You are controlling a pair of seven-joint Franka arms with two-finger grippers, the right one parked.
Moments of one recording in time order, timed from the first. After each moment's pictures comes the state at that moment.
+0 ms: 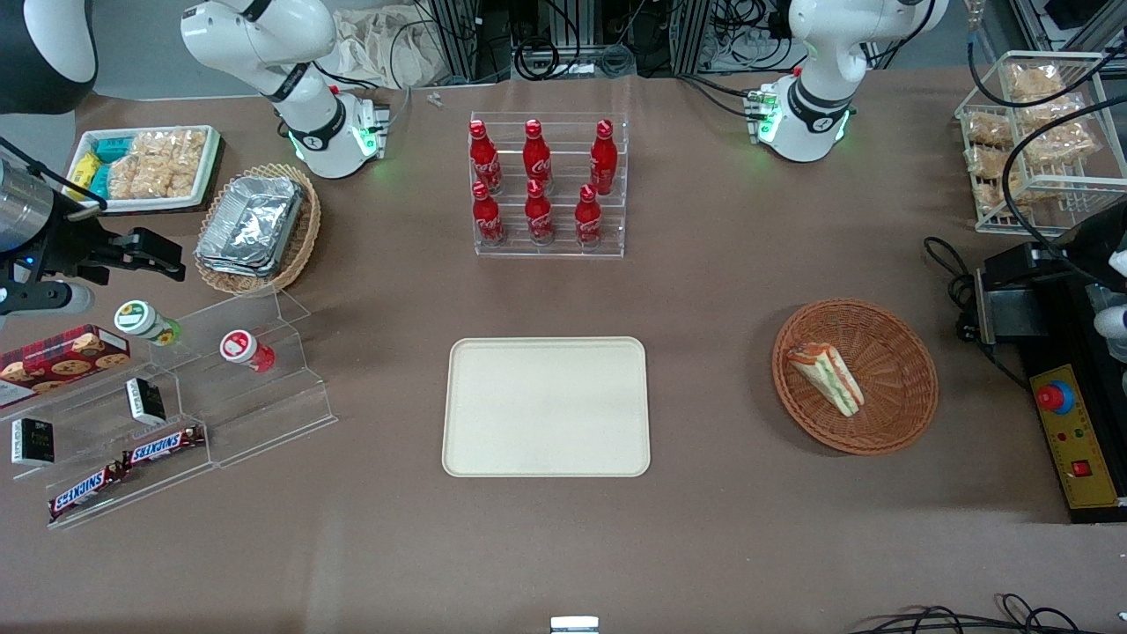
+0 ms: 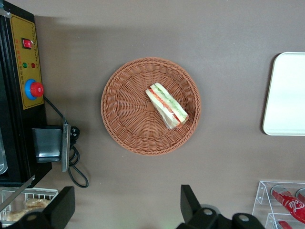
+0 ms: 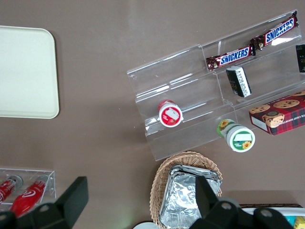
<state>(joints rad) 0.05 0.20 -0.05 -1.30 0.00 1.44 -0.02</state>
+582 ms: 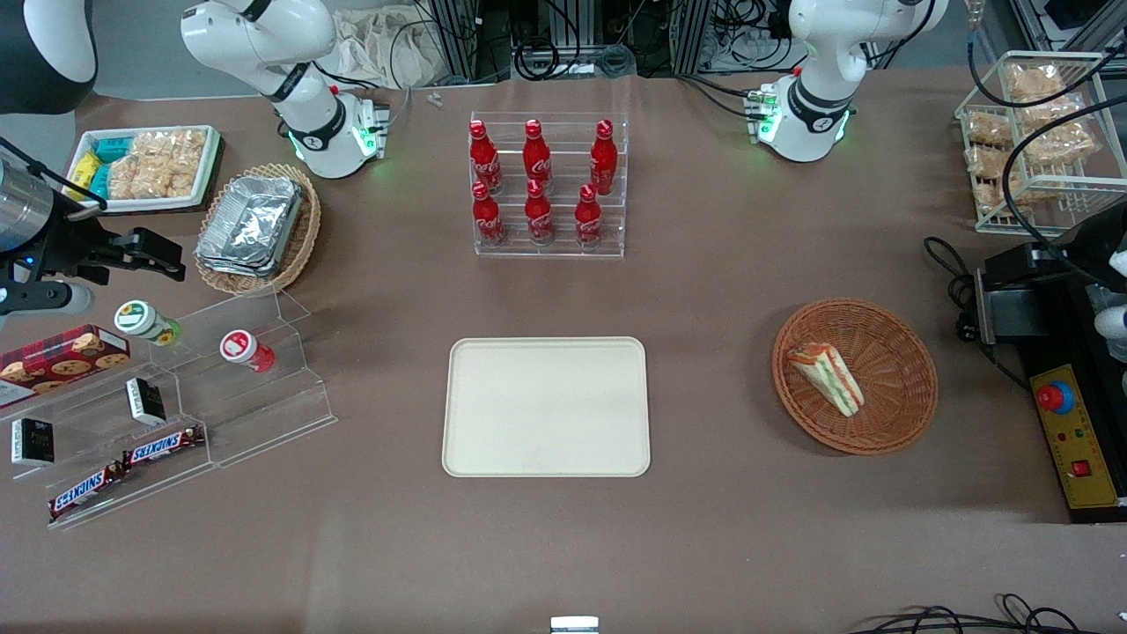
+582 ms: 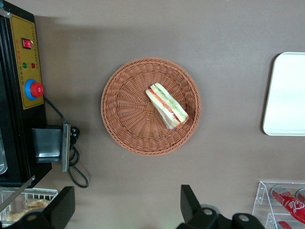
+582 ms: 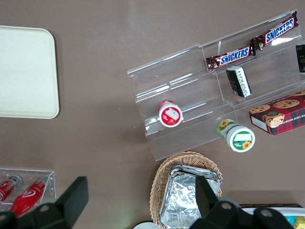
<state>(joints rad) 0.05 0.20 -0.05 -1.31 0.00 1.44 -0.02</state>
